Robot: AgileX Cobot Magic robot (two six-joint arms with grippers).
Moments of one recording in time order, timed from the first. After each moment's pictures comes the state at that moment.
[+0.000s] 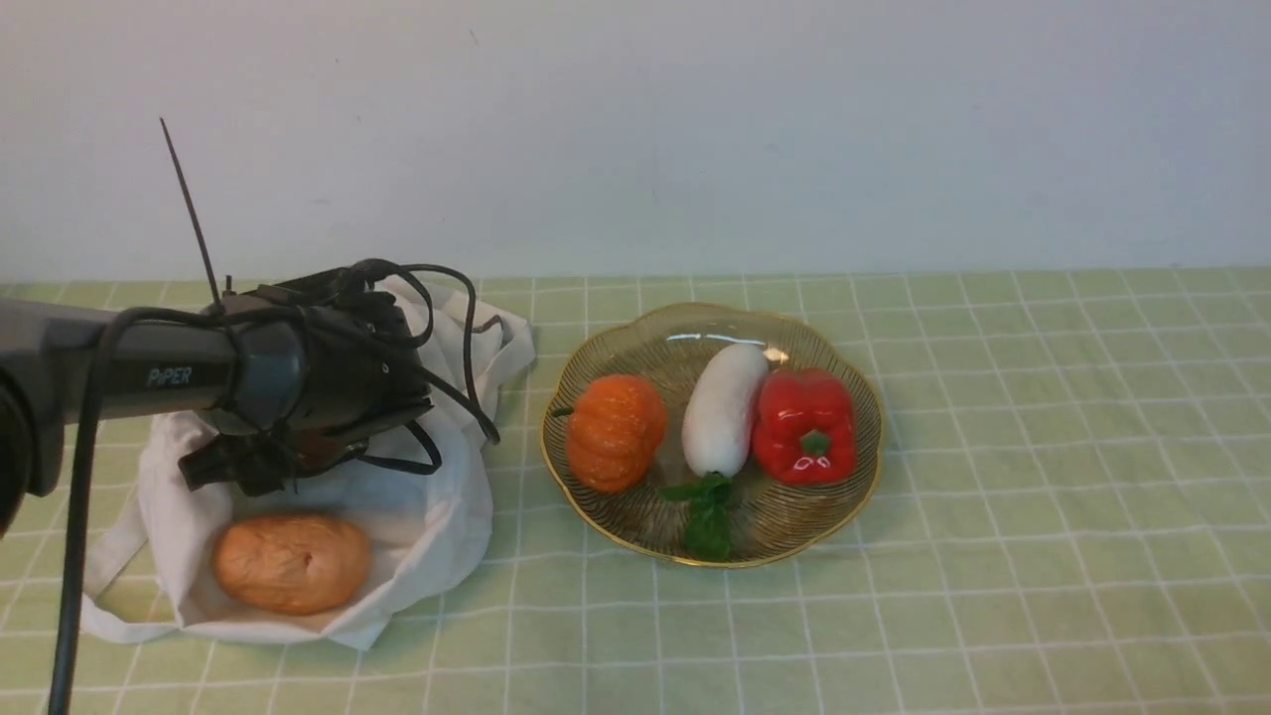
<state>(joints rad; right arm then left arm) 0.04 -0.01 0.02 0.13 0.41 -0.06 -0.33 2.03 -1.18 0.95 0.81 -1.68</state>
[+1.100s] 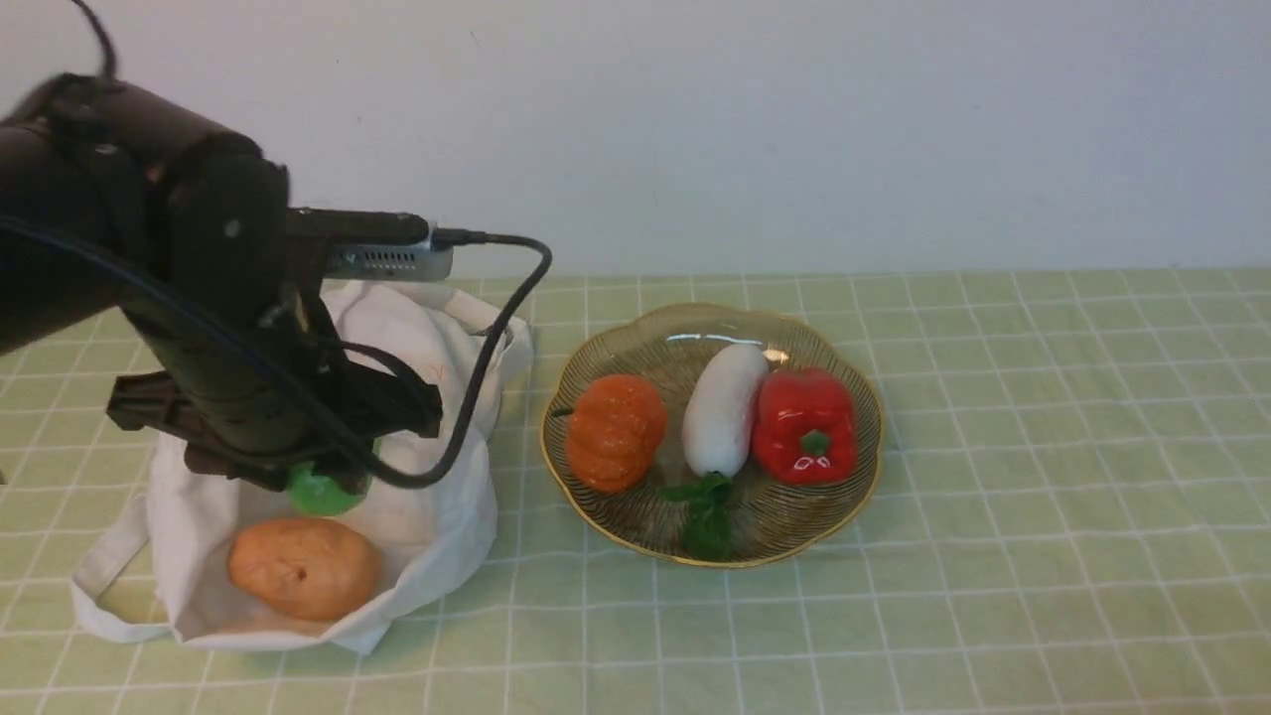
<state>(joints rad) 0.04 -0.01 0.02 0.13 0.41 -0.06 -0.38 1.48 -1.18 0.12 1.08 -0.42</state>
